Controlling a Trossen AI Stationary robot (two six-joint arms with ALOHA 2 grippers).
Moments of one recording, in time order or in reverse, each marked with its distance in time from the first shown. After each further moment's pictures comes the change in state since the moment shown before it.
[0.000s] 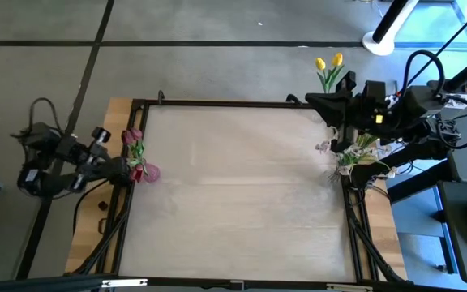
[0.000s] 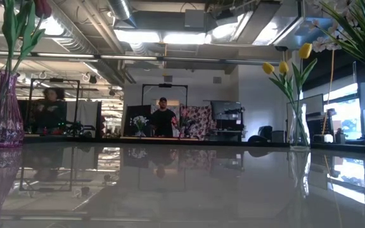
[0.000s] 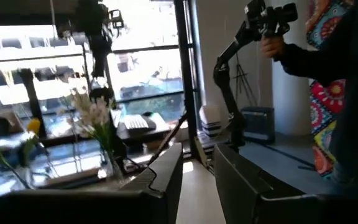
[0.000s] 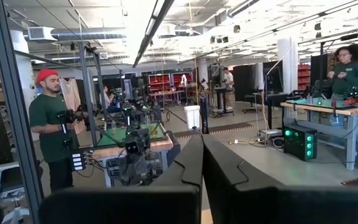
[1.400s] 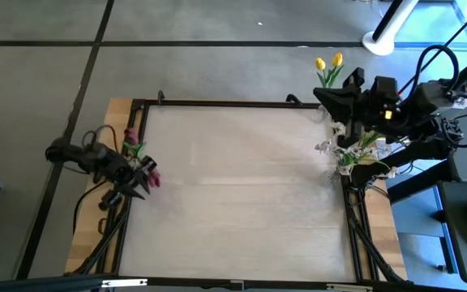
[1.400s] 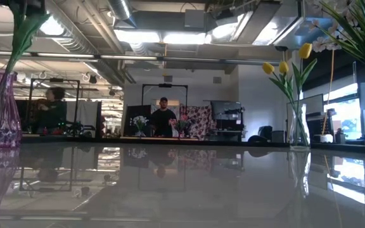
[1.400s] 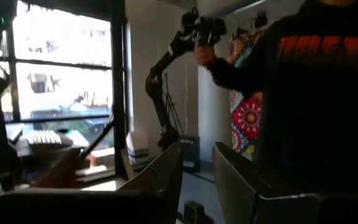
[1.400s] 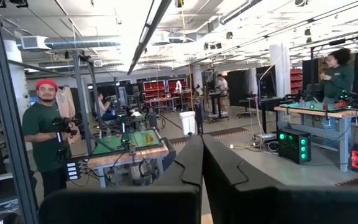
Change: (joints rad) left arm -0.591 0.000 -0.685 0.827 -0.263 -0.127; right arm 0.000 -0.029 0.000 0.000 0.025 0.000
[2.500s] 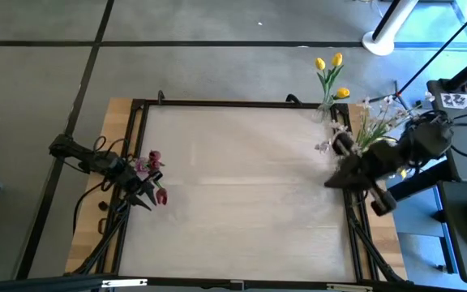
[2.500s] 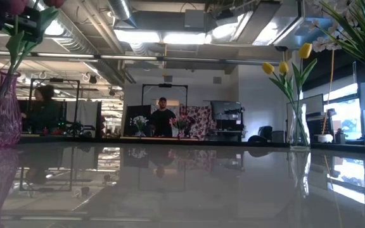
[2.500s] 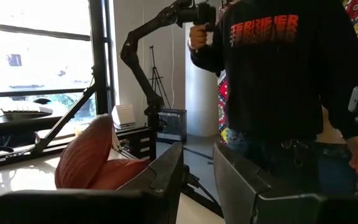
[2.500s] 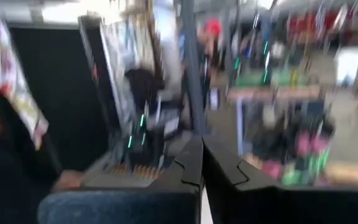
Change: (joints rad) left arm -0.092 0.003 -0.123 -0.007 -0.019 0.040; right arm 0.422 -0.083 -0.191 -0.117 -0.225 0.139
